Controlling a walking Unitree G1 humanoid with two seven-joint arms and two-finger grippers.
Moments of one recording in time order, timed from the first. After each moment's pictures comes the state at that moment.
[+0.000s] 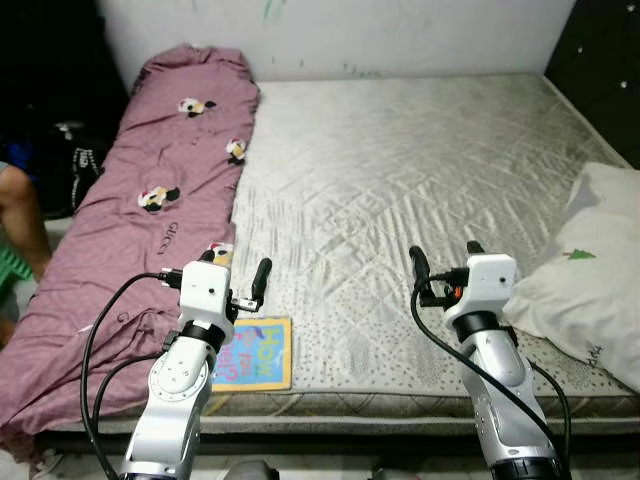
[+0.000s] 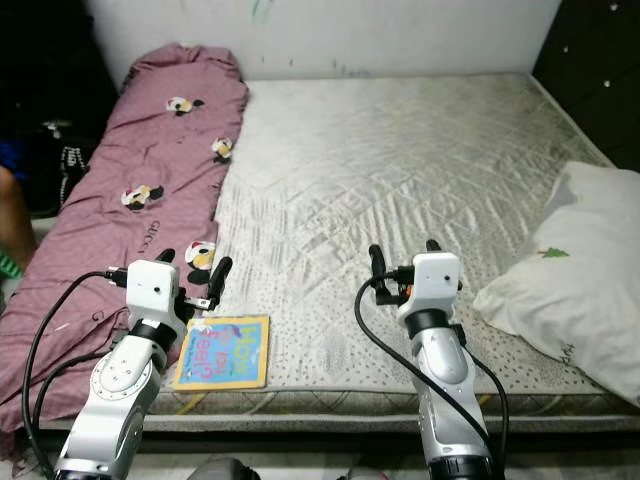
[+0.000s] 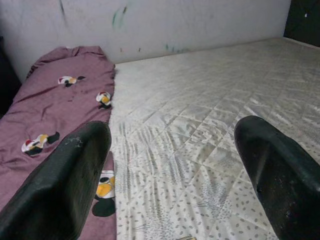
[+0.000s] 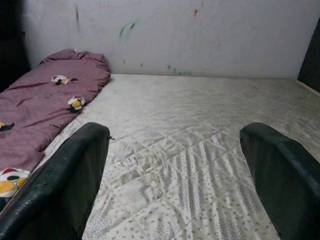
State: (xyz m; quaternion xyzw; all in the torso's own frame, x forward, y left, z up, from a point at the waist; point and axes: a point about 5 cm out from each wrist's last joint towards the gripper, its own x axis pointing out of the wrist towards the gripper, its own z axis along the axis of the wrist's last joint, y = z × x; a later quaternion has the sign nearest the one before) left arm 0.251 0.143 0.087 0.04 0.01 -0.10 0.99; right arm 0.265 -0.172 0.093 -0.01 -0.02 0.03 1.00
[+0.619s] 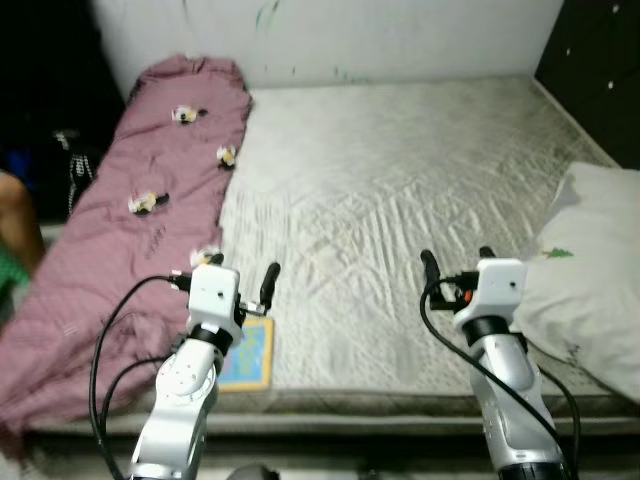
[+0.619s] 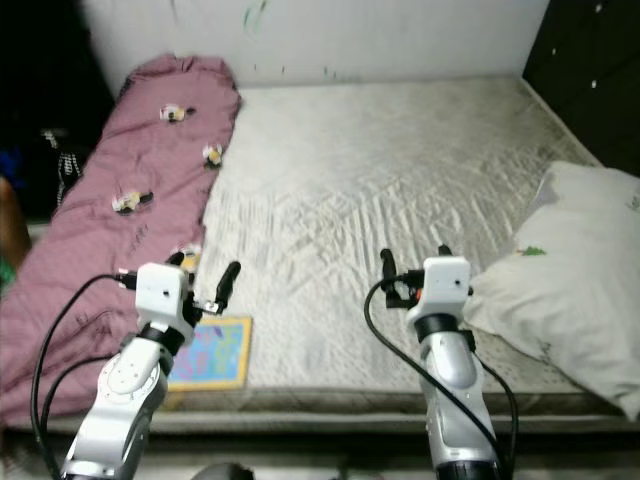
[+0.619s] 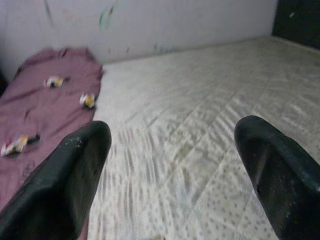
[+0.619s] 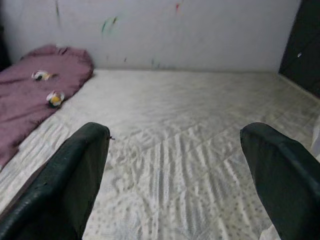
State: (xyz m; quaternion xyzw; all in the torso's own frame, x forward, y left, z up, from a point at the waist) left arm 0.250 0.140 0.085 0.04 0.01 -0.10 0.99; right arm 0.264 -0.175 0.089 -0.01 -0.02 0.01 1.00
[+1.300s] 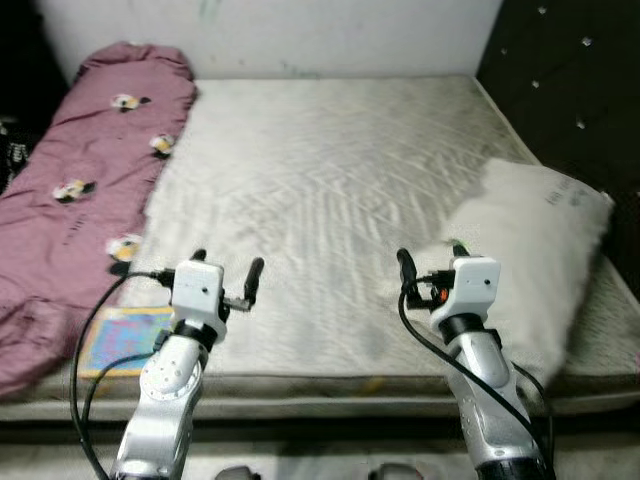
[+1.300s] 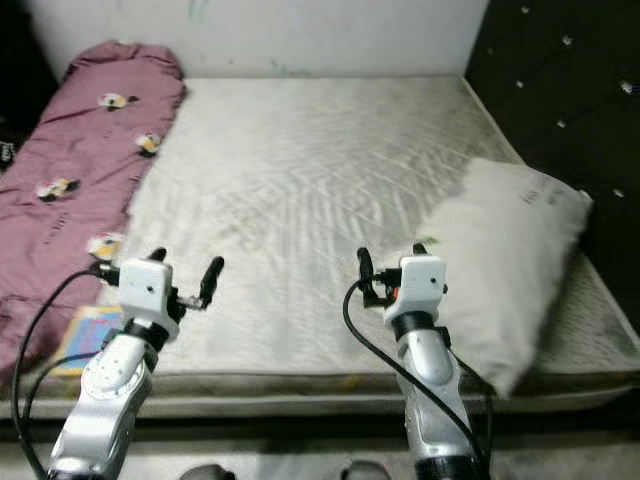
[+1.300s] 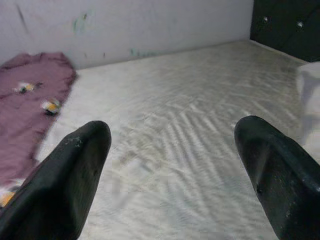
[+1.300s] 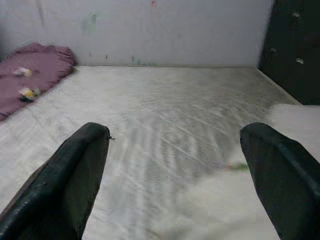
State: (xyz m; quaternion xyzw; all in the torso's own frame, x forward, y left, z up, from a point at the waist) left arm 0.250 0.140 0.085 0.04 0.01 -0.10 0.99; right arm 0.263 -0.164 0.084 -0.01 0.00 0.03 1.00
